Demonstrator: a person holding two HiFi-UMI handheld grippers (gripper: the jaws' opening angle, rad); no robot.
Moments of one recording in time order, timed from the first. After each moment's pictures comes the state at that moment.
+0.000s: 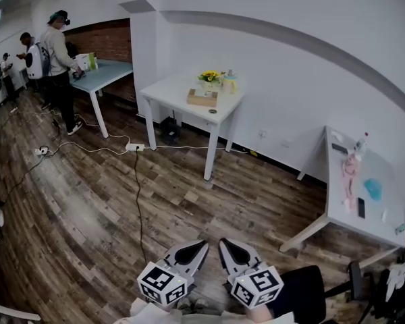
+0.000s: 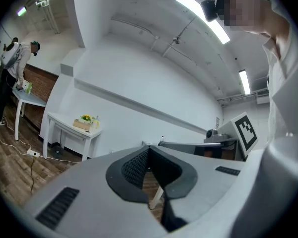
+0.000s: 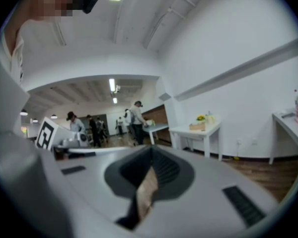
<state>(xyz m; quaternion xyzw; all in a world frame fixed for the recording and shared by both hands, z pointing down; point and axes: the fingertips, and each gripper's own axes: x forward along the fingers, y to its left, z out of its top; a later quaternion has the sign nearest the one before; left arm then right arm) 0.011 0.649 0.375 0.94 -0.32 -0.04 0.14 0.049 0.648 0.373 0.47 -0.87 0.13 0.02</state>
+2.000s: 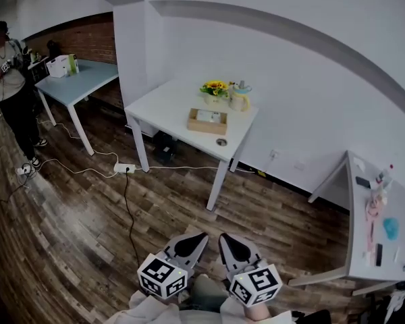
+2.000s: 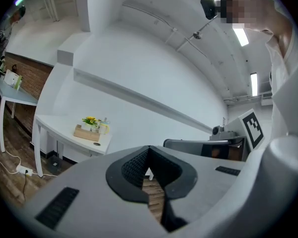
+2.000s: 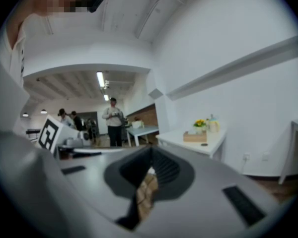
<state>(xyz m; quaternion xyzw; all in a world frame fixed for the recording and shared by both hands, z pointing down) -0.016 0.245 0.391 0.94 -0.31 -0.03 0.15 0.021 0.255 0.381 0.50 -0.86 0.11 0.03</state>
